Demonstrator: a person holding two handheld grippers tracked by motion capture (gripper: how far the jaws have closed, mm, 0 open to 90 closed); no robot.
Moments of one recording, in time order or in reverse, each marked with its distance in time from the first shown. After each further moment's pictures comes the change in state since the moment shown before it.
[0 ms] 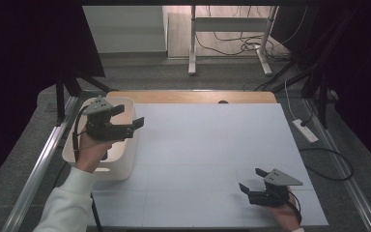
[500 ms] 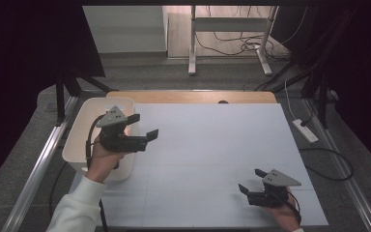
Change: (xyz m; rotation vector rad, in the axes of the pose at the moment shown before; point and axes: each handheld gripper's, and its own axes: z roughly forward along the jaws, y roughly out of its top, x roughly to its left) left arm -0.040 -0.012 0.012 -0.002 -0.124 0.060; right arm 0.003 0.000 0.001 0.011 -0.003 -0.009
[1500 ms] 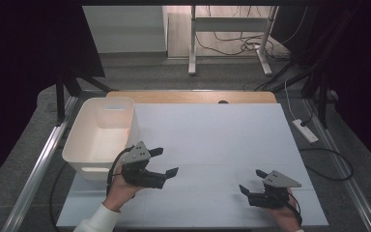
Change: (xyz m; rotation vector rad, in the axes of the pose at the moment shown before) left arm -0.052 -0.067 0.029 0.082 -0.156 0.048; right arm 0.001 -0.002 -0.002 0.008 -0.015 -0.007
